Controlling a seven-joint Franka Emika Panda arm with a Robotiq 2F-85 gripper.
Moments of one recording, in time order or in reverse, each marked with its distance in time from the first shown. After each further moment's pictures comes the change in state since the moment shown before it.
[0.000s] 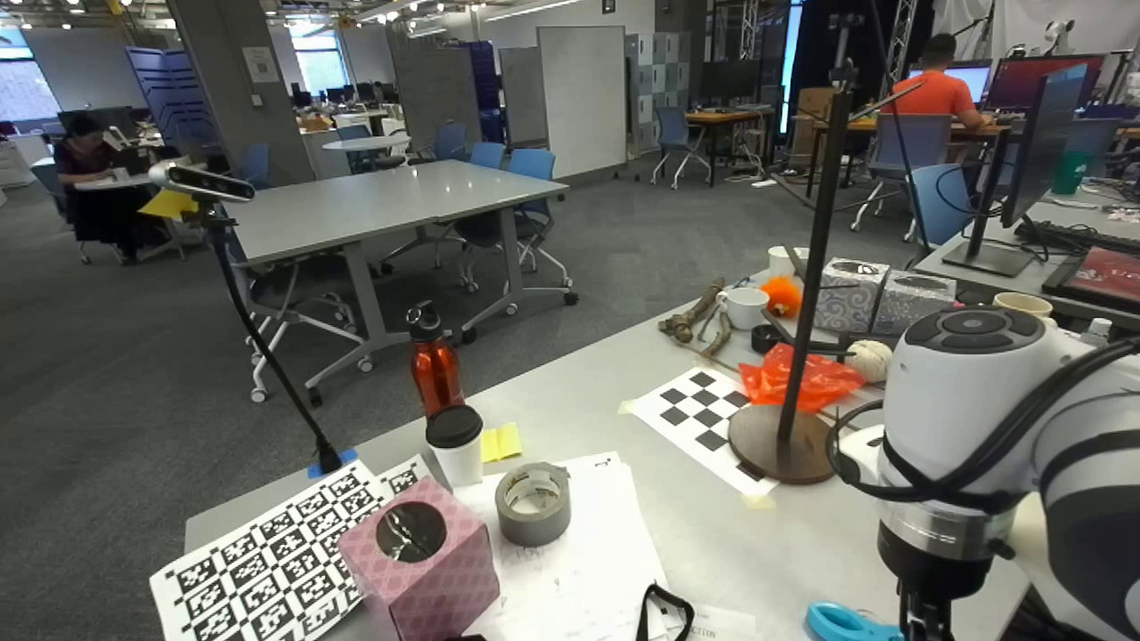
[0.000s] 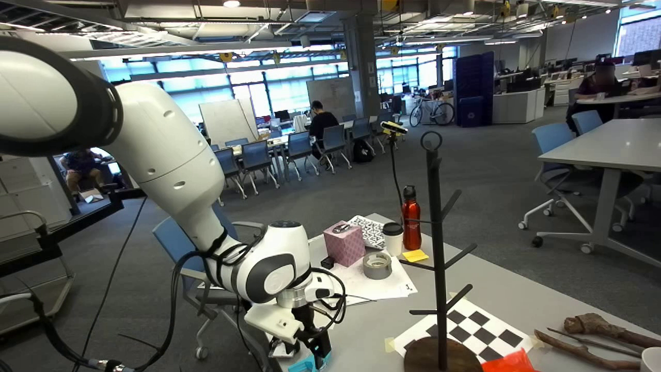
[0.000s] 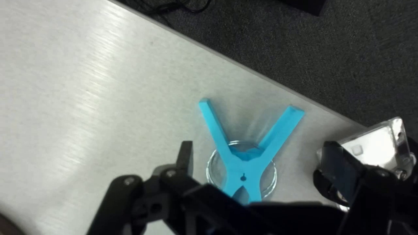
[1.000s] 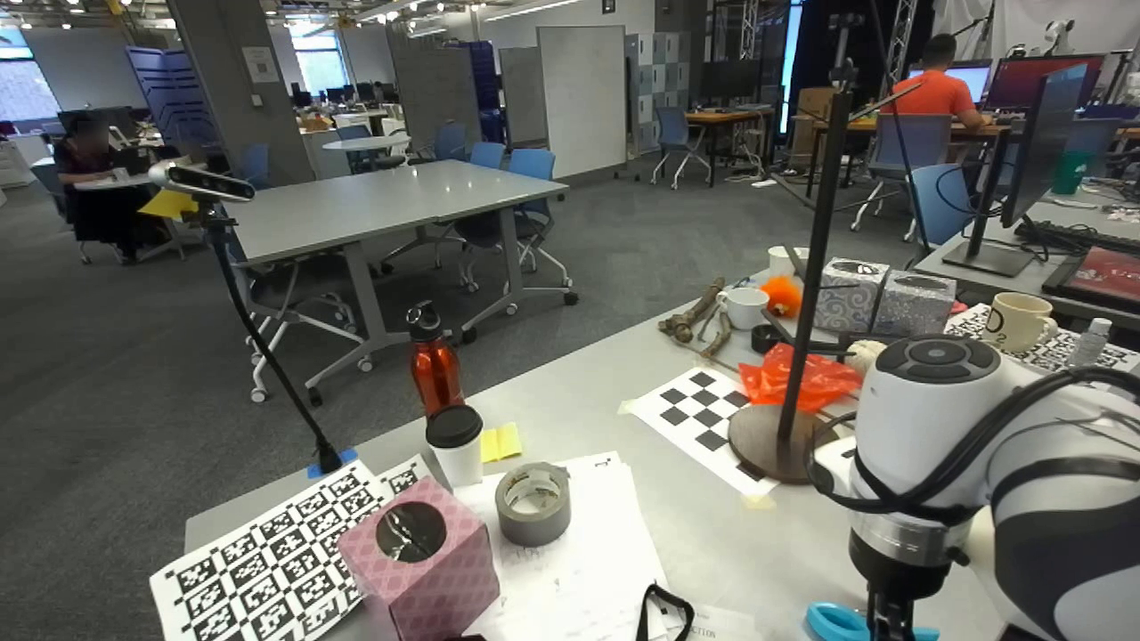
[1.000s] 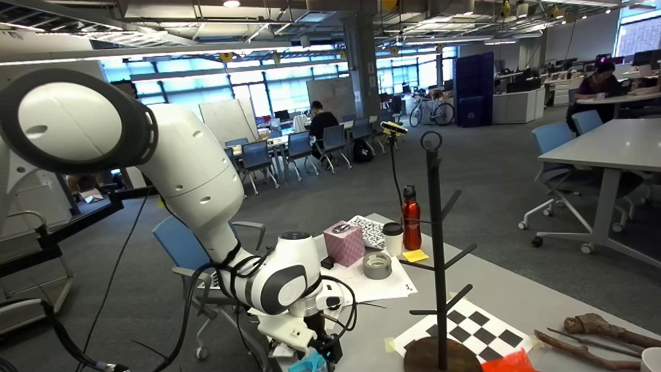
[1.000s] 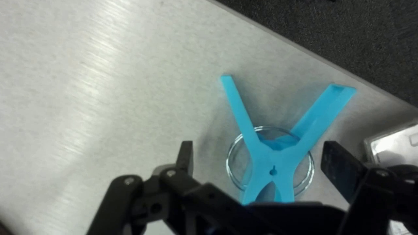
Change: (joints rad) arm 0.004 0.120 -0.025 0.084 -0.031 0.064 0.003
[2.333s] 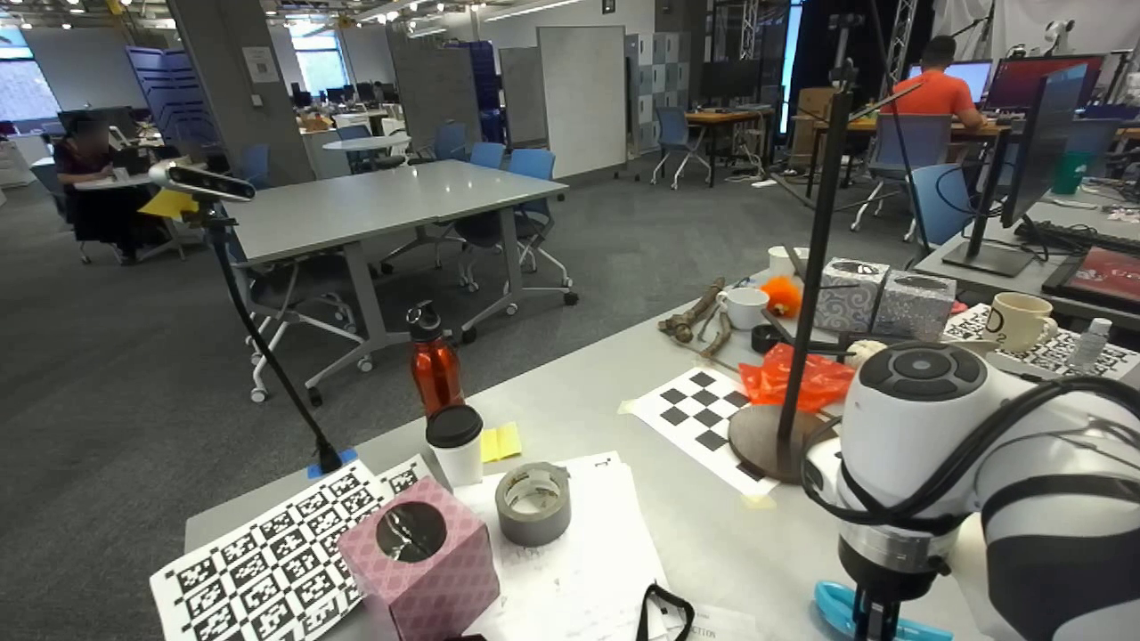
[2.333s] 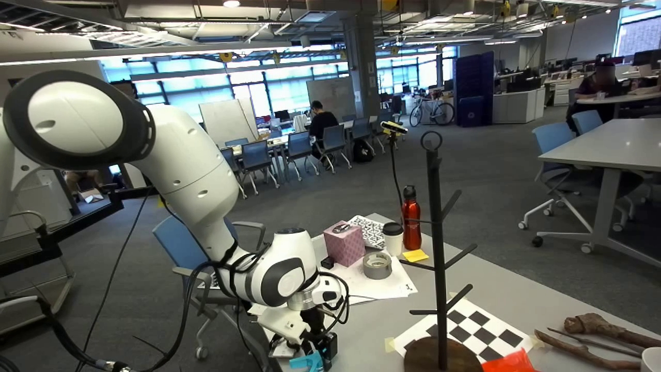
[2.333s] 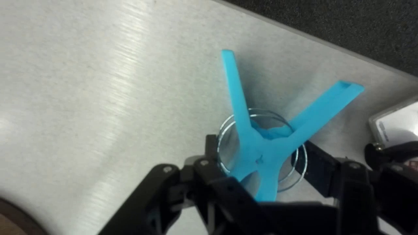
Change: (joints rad) arm 0.145 0.002 -0.111 0.020 -0.013 -0.019 0.161
